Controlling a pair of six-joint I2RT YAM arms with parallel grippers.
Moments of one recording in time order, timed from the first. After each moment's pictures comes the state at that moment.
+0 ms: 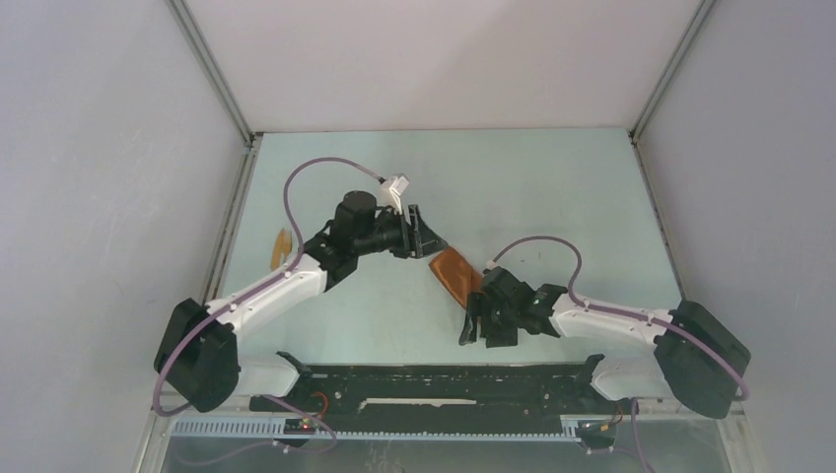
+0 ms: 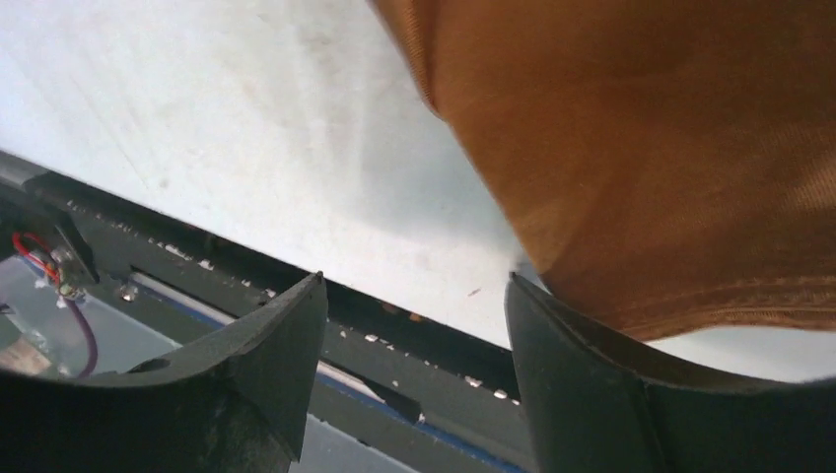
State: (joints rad) left arm -0.60 1.31 0.86 0.07 0.44 -0.64; right arm 0.90 1.22 0.55 -0.39 -0.15 0.93
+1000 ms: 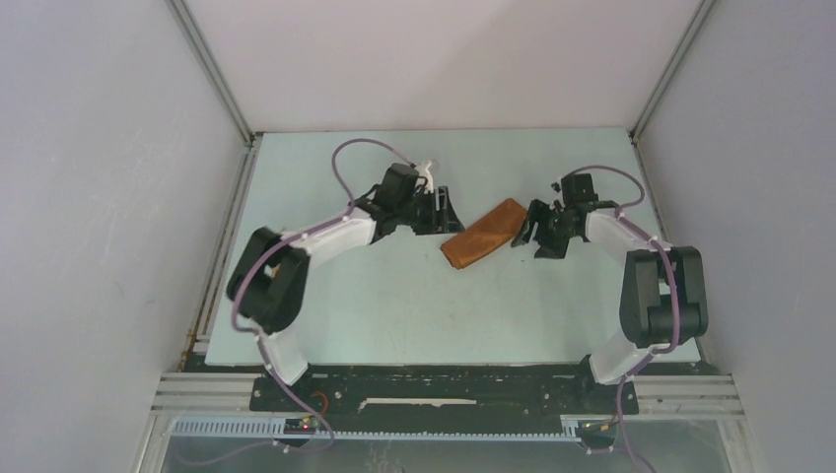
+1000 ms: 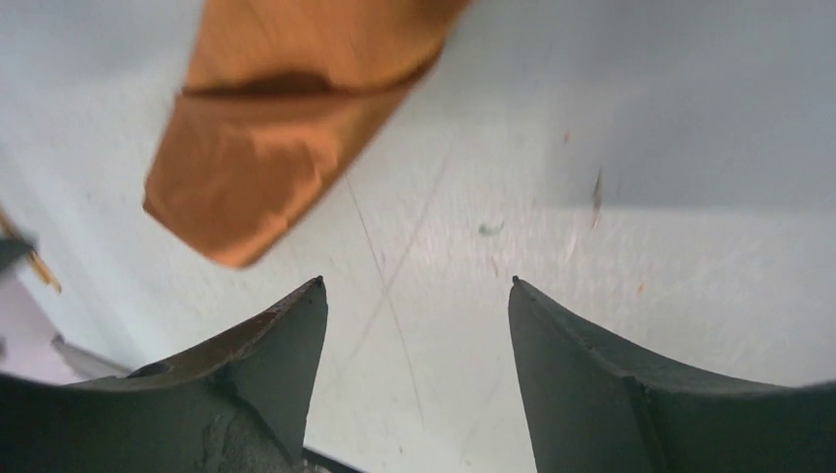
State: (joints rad) left arm -0.59 1.71 1.15 -0.07 0.40 -0.60; right arm 0.07 1.65 1.05 -0.48 -0.33 0.44
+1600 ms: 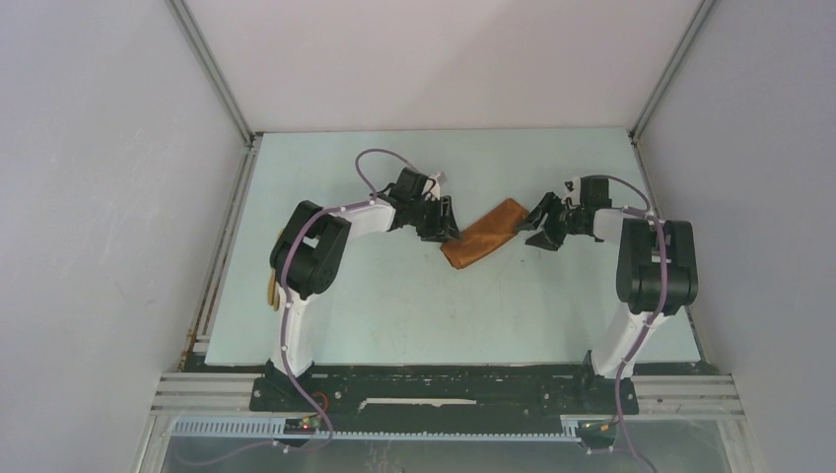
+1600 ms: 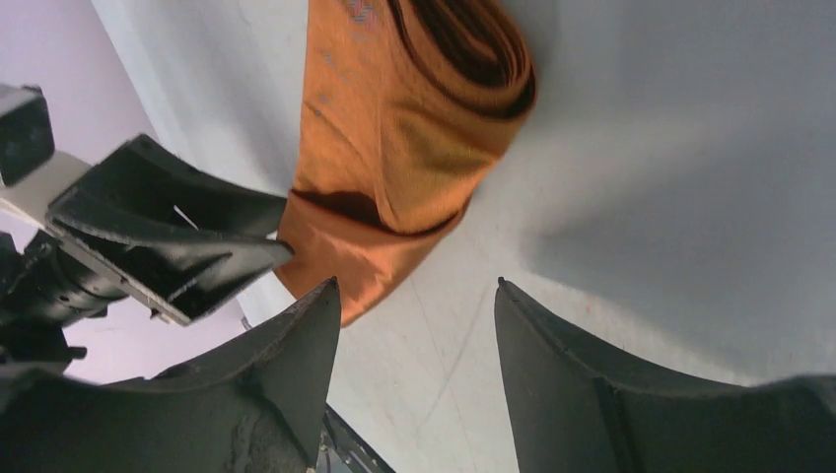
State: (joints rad) left arm -0.54 2.13 1.42 -0.15 0.48 -0.51; right arm -0.08 1.82 0.99 -0.15 -0.70 0.60
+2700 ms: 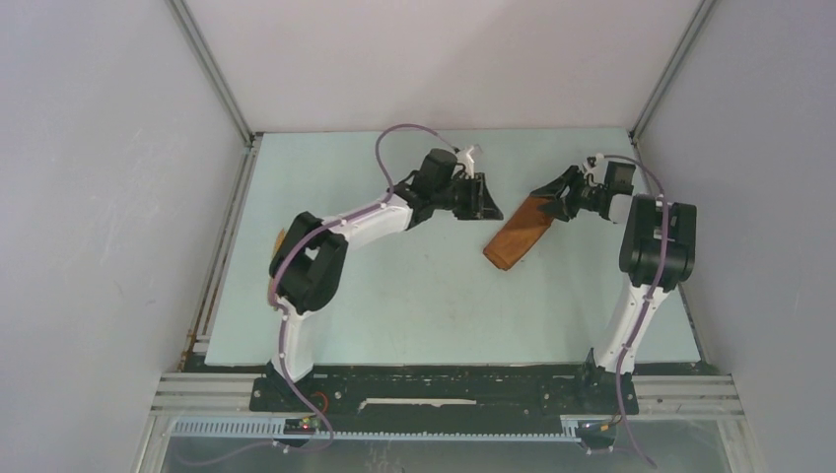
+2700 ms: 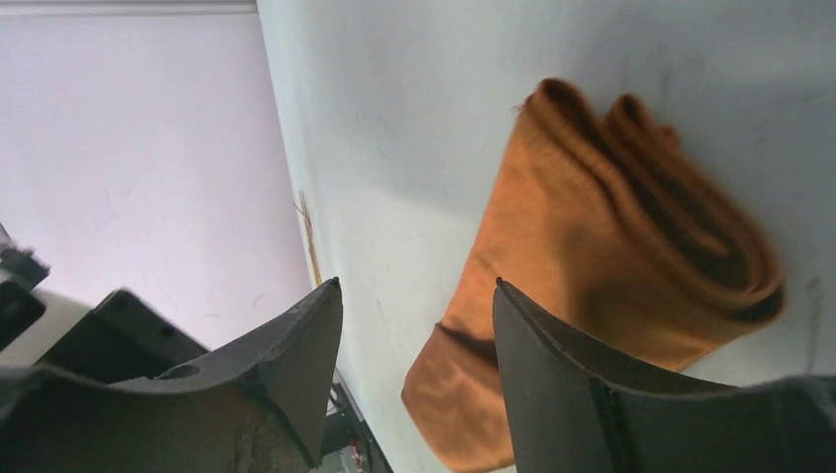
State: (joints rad) left arm -0.68 2.01 1.52 -0.06 0.47 -0.64; right arm -0.22 2.05 1.24 0.03 -0.96 0.67
